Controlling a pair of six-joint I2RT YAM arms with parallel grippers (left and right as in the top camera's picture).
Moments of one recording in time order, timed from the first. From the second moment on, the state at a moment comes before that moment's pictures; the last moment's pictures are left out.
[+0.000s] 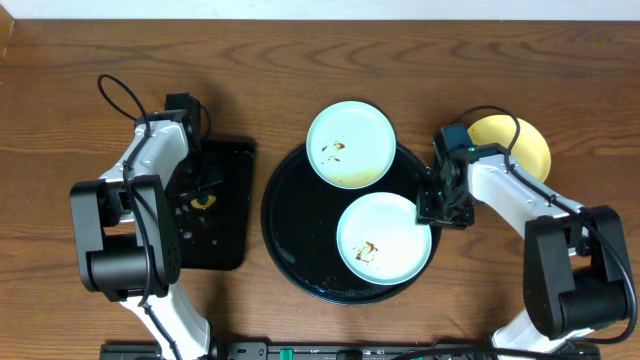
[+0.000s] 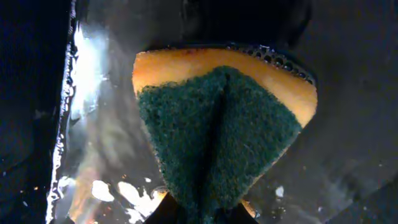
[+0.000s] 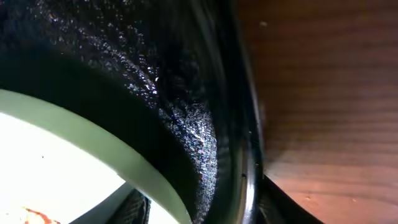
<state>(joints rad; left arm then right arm) 0.09 1.95 1.25 -0.92 -0.09 -0.30 0.23 1.80 1.01 -0.83 -0.18 0.34</state>
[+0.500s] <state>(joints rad) 0.09 1.95 1.25 -0.93 -0.09 -0.30 0.24 1.77 1.01 -0.93 -0.11 0.35</state>
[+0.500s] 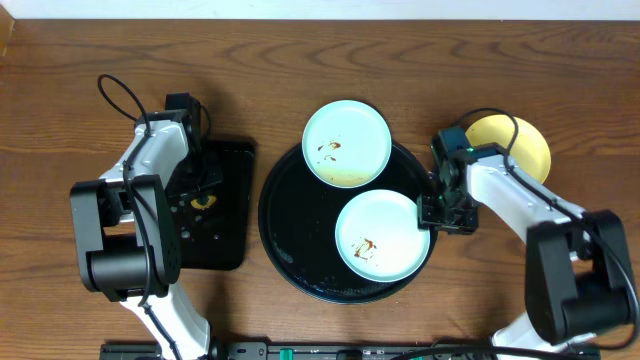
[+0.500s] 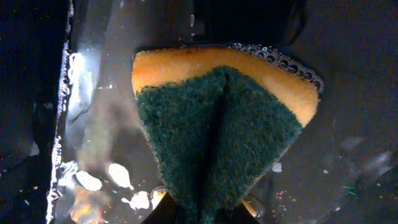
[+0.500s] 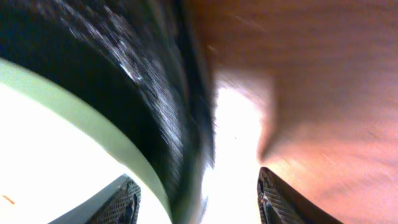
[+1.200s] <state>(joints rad) 0.09 1.95 1.25 -0.93 -0.09 -0.30 0.25 1.69 1.12 -0.93 -0.19 0.19</state>
